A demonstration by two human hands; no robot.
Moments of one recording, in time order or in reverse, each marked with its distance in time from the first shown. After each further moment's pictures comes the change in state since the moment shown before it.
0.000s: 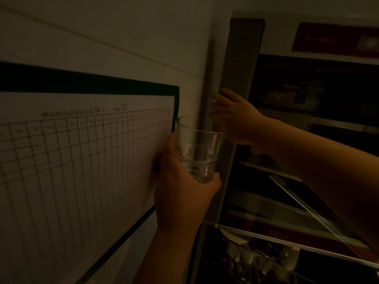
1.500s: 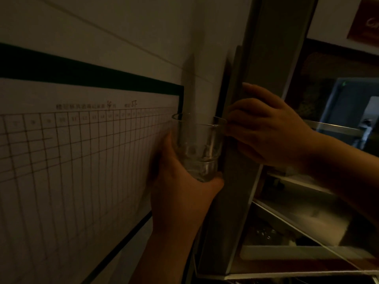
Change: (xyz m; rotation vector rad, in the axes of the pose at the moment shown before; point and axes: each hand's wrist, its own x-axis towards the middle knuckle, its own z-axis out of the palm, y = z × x) left_hand 0.003 0.000 -0.012 -0.138 -0.151 -0.108; right_hand -0.072 0.004 -0.032 0.119 0.716 -0.114
